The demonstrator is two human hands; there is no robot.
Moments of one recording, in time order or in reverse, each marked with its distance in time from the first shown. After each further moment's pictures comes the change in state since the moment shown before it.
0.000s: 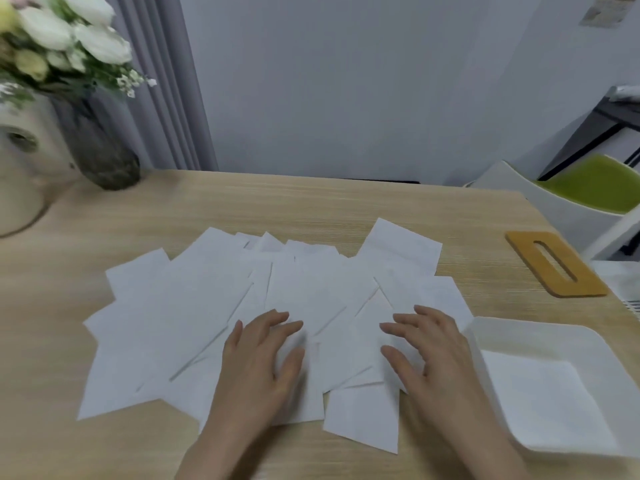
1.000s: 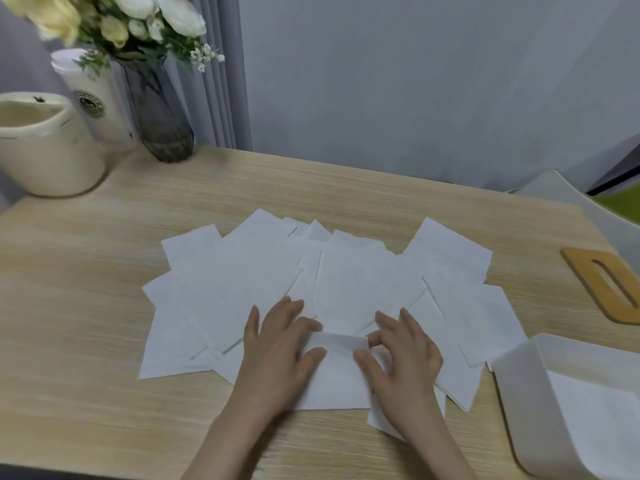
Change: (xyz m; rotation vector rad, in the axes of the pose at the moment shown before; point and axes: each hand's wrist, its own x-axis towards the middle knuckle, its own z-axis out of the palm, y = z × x) left_hand -0.003 -0.043 -0.013 0.140 -0.134 -0.090; right_hand 0.004 -0.049 0.083 0.092 -0.071 0.076
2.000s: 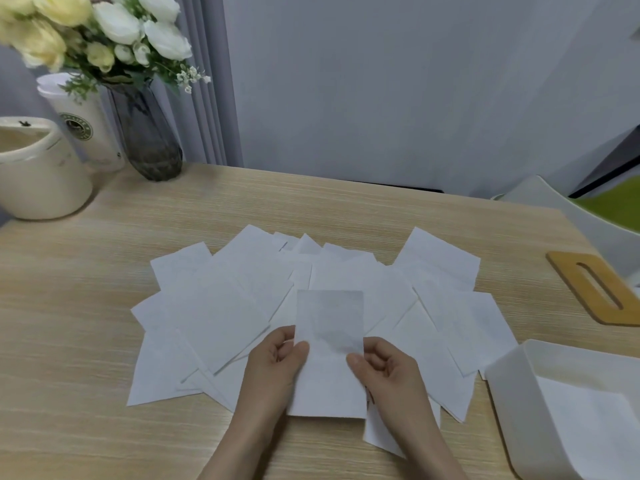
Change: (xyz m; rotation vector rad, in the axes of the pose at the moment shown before) left_hand 0.002 0.025 -0.004 -1.100 0.057 -0.508; right_hand 0.004 -0.015 -0.008 0.901 -0.170 0.329
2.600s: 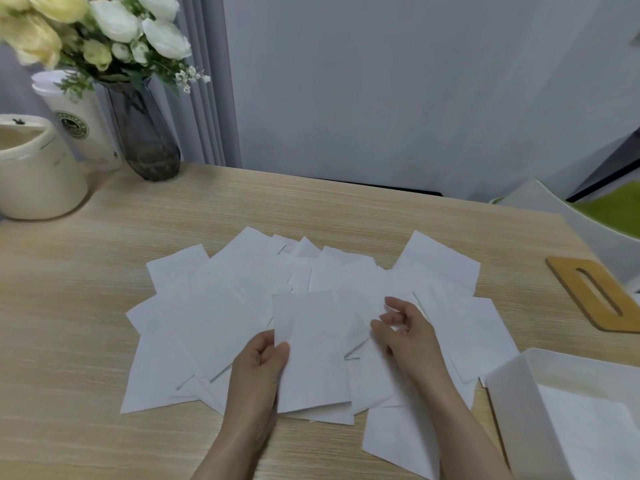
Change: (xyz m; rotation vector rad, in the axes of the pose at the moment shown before) left_hand 0.008 -0.005 -0.008 -0.139 0.114 -0.030; right_hand 0.057 -0.014 -0.030 -0.355 0.249 0.009
